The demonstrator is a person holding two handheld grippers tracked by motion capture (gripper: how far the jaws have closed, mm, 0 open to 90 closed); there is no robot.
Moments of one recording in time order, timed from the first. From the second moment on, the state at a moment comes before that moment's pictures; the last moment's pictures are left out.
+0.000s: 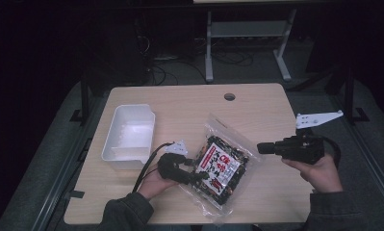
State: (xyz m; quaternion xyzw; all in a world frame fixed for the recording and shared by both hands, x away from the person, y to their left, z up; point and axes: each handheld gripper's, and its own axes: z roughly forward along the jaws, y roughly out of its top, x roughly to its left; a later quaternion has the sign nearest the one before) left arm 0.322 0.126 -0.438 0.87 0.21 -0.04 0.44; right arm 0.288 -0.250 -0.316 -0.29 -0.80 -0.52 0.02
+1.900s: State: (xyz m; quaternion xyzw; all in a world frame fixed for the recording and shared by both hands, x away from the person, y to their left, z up) left arm 0.297 0.139 -0.435 0.87 0.16 0.00 0.46; right arm 0.307 -0.210 -0.424 -0.34 -0.76 -0.56 0.05
